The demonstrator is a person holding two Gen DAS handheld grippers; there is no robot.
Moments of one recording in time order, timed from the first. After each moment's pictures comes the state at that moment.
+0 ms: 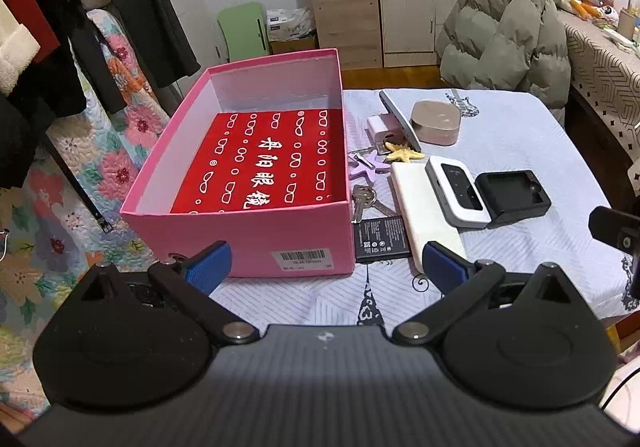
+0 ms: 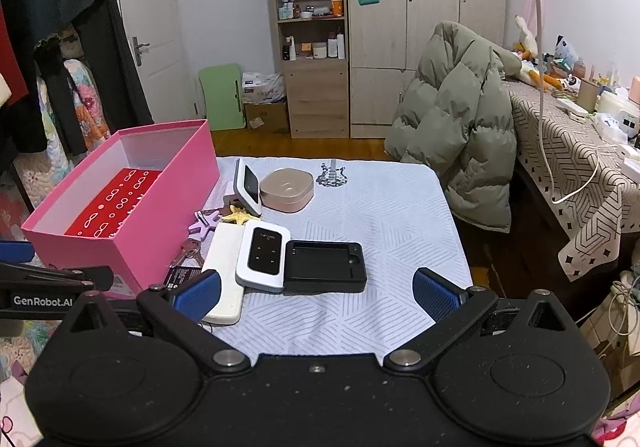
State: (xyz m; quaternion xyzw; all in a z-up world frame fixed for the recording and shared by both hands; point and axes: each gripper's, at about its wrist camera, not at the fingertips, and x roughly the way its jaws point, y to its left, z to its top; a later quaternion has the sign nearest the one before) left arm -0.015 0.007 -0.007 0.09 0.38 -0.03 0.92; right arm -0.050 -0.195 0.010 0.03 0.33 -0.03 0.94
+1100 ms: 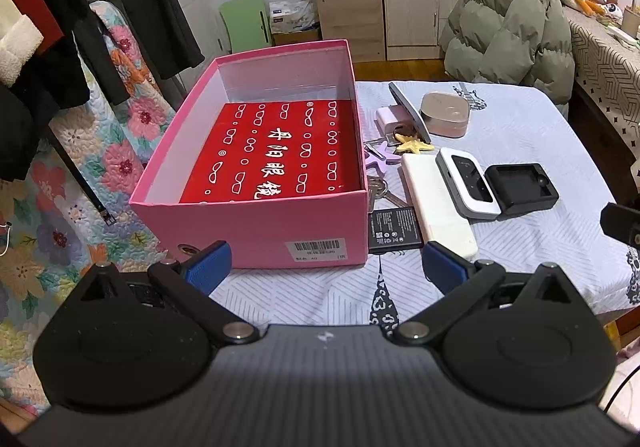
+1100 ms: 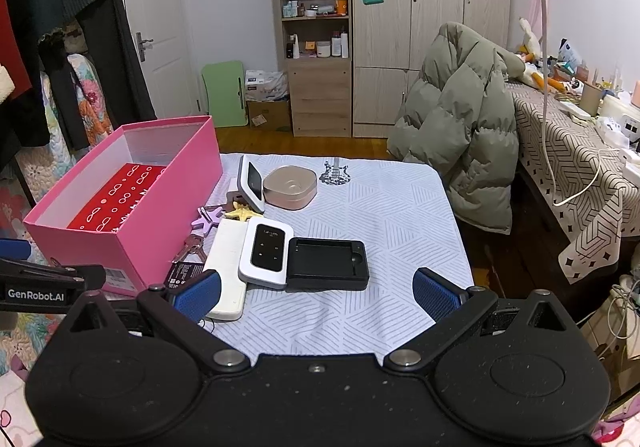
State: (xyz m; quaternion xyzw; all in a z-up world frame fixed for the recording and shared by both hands) left arm -0.014 0.020 -0.008 0.09 0.39 -0.03 0.92; right arm -0.052 -0.193 0.009 0.03 0.33 -0.02 0.94
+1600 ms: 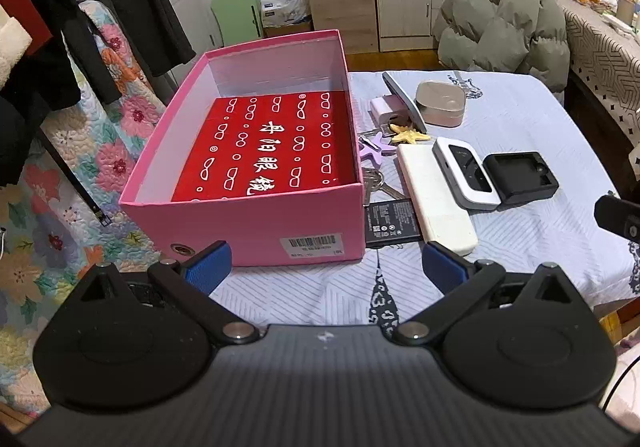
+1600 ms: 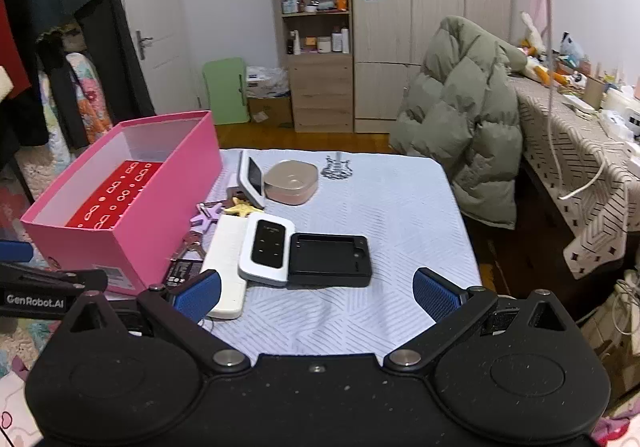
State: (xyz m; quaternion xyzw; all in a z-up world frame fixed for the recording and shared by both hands) left arm -0.007 0.019 -0.014 0.10 0.40 -0.04 0.91; right arm -0.047 -0.195 0.001 0.03 0.33 -0.01 0.94
